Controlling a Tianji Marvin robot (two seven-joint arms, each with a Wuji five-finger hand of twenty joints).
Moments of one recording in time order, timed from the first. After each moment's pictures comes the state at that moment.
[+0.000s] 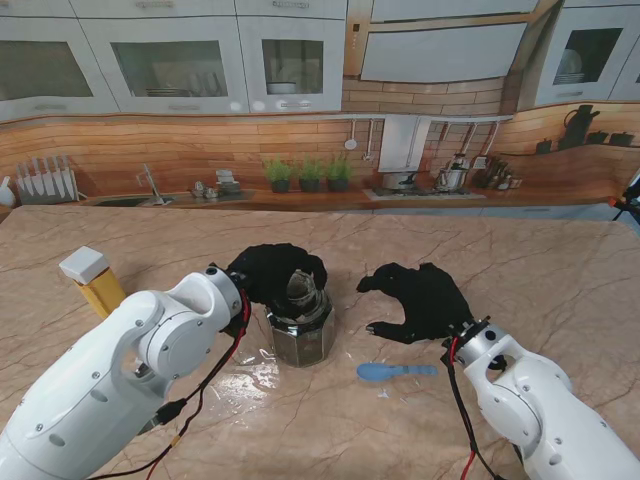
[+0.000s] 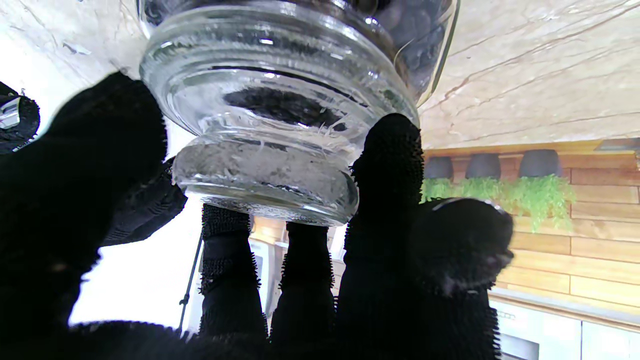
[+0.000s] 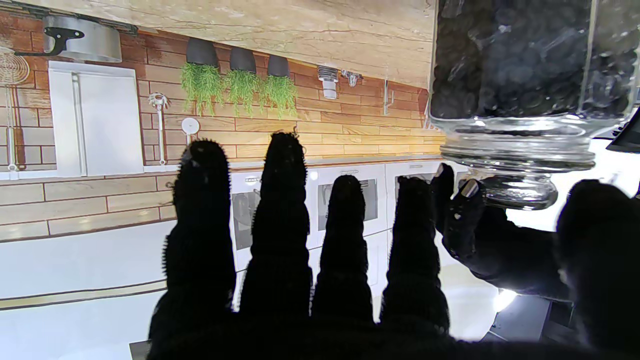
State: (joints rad) left arm 1.31 -1.05 -1.01 -1.83 0.83 0.02 -0.34; right arm -1.66 -1.05 1.33 -1.69 -1.18 -0.34 -0.31; left_hand 0.43 -1.00 1.05 -0.17 0.57 -0.26 0.84 0.50 0.66 0.02 0.53 0.54 1.15 0.25 0.77 0.90 1.03 0.24 1.59 0.48; right_hand -0.01 -0.38 0.77 -0.02 0.41 -0.26 0.57 0.61 0.53 -0.11 0.58 0.34 0.82 0.03 0.30 0.49 0.58 0.22 1.01 0.16
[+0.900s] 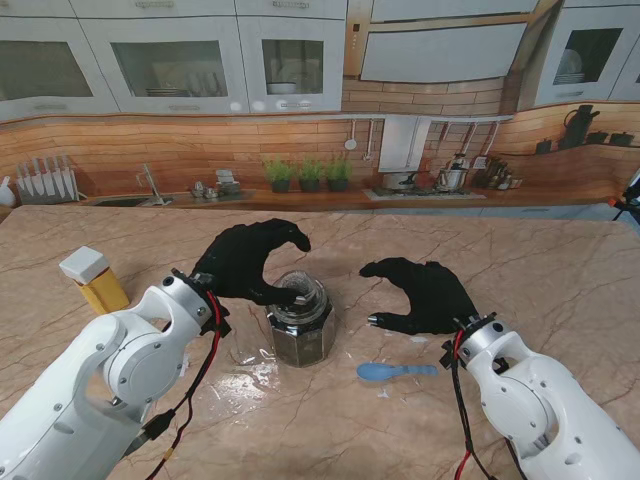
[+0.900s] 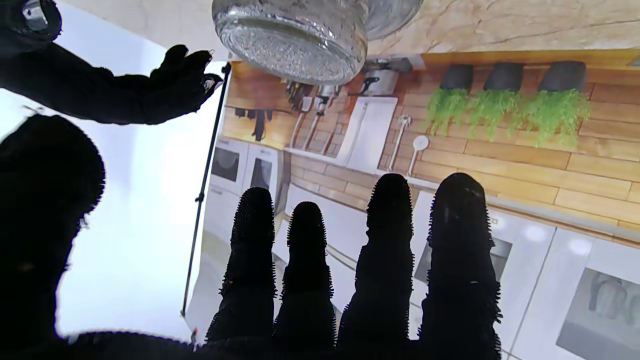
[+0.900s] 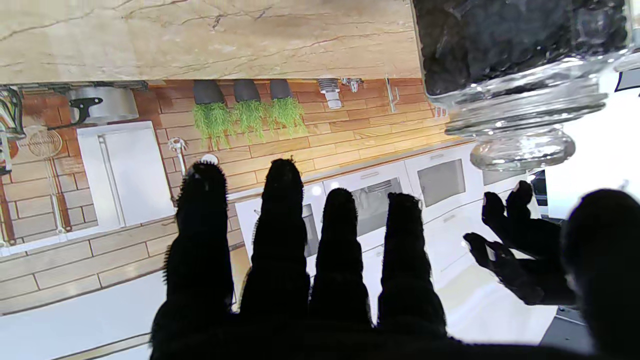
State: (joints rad) left arm 1.50 -1.07 -1.20 -1.93 0.81 -0.10 -0.10; right arm -1.69 -1.07 1.37 -1.77 -0.95 -0.29 -0.12; left_hand 0.28 -0.76 0.79 -0.16 0.46 -0.04 0.71 0.43 0.51 -0.01 0.45 0.46 0.62 0.28 0.49 0.72 0.41 0.40 1.15 0.52; right_hand -0.05 -0.38 0.78 -0.02 0.34 -0.17 0.42 0.51 0.51 -0.06 0.36 0.22 0.68 0.03 0.19 0.36 0.43 0.22 0.85 0.11
